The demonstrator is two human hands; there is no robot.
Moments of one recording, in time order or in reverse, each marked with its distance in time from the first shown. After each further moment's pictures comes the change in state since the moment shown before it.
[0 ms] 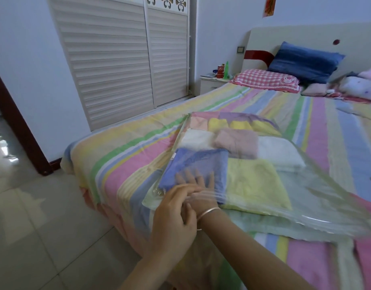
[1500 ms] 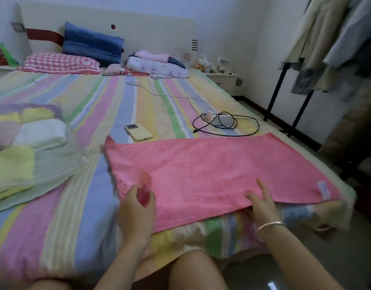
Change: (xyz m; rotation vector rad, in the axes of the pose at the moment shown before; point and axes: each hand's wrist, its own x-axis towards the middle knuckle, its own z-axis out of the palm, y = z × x) left_hand -0.192 0.282 0.259 -0.130 -0.362 -0.193; right_hand -0.598 0.310 -0.007 1.252 1.058 1.467
